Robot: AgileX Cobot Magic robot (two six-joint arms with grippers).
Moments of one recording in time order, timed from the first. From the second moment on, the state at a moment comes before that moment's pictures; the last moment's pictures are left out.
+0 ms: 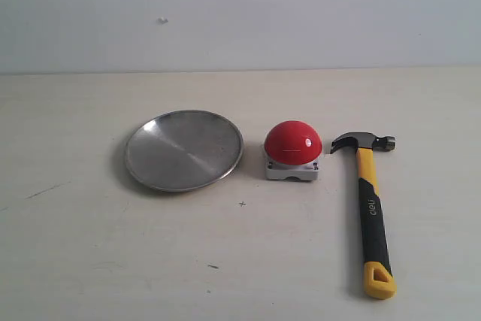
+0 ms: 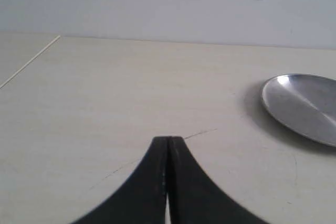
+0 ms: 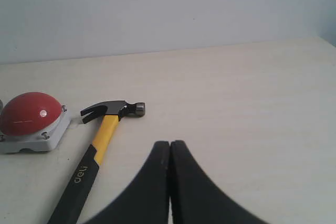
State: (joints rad) left arm 0.11 0.01 0.00 -0.19 0.31 0.19; right arm -0.13 0.01 -0.06 -0.13 0.39 0.19
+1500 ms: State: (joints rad) left arm 0.11 0.01 0.00 -0.19 0.31 0.19; right arm -0.13 0.60 -0.51 0.05 -0.17 0.35
